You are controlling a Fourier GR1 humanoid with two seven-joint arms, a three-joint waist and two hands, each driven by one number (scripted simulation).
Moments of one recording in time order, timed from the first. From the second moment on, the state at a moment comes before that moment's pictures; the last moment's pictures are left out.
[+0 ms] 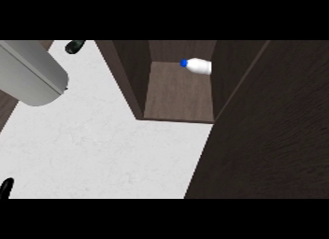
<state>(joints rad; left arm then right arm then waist) 0.69 0.50 -0.26 -2.31 0.60 0.10 -0.52 0.53 -0.26 0.53 -2.35 0.11 0.34 0.10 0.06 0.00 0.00</state>
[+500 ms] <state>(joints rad) 0.79 0.55 -0.13 -2.30 0.68 -0.04 -0.56 0.28 -0.09 0.56 -2.22 0.03 0.25 0.29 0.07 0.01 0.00</state>
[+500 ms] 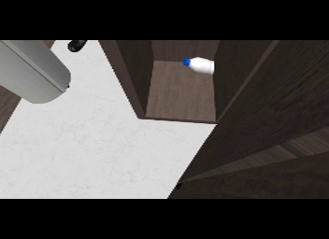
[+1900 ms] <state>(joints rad) 1.07 0.52 0.31 -2.25 1.02 -0.47 -0.58 -0.69 -0.03 0.16 -1.44 -0.48 0.18 0.36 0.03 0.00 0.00</state>
